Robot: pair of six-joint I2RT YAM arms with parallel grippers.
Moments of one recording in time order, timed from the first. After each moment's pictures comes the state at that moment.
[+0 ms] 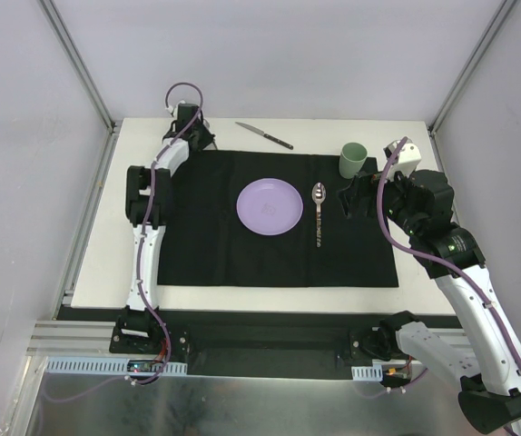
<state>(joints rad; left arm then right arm) -0.11 2.58 2.17 -0.23 0.05 -0.74 0.38 0.86 1.09 -0.57 -0.06 0.16</state>
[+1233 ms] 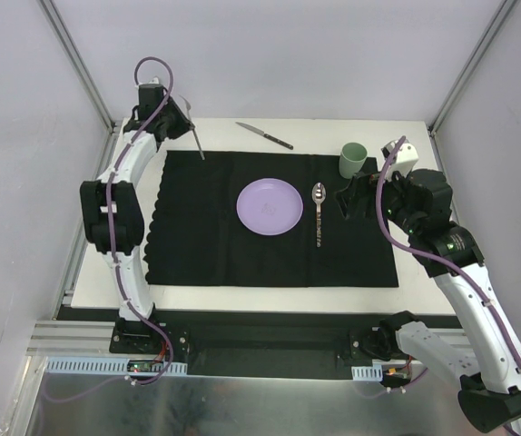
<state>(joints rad) -0.04 2.05 1.80 -0.30 0.19 -0.62 0.38 0.87 1.09 -0.57 -0.09 0.17</state>
